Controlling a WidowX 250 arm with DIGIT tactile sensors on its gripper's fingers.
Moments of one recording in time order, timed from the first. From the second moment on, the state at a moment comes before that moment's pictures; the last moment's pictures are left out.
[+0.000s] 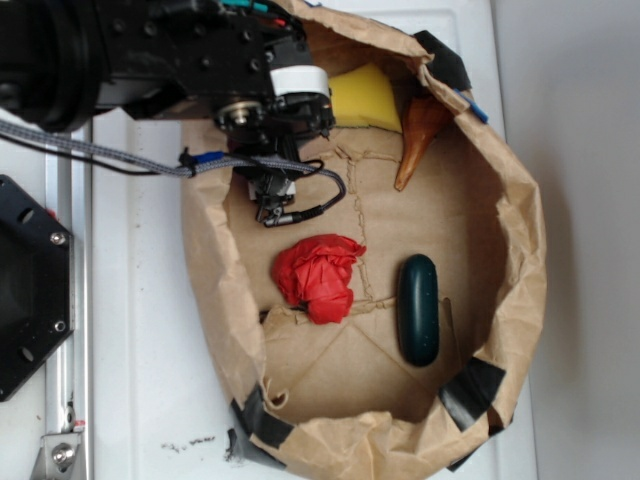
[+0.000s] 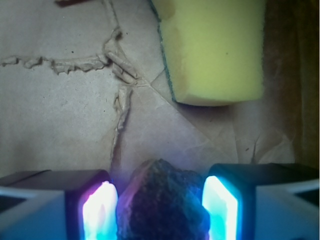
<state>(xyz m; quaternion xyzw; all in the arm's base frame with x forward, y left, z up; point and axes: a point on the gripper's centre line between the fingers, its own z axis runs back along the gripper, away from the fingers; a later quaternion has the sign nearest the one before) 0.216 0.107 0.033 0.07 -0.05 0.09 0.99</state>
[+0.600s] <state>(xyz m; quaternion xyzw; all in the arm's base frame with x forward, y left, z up) 0.221 0.095 0.063 0.02 -0.03 0.13 0.99</state>
